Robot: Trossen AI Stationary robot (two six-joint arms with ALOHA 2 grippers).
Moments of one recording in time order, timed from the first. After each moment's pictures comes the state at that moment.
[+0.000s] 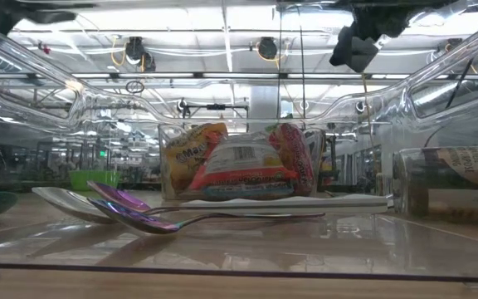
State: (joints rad) left arm -0.56 1.40 1.24 -1.29 0.03 -0.42; right arm 0.09 1.16 0.90 -0.43 -0.15 0.22
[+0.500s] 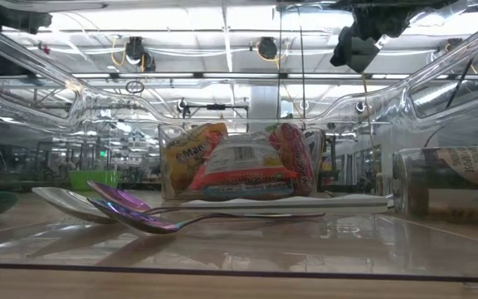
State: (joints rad) left arm -0.64 1.34 0.91 -1.03 -0.04 -0.61; right arm 0.09 1.16 0.90 -0.43 -0.16 0.23
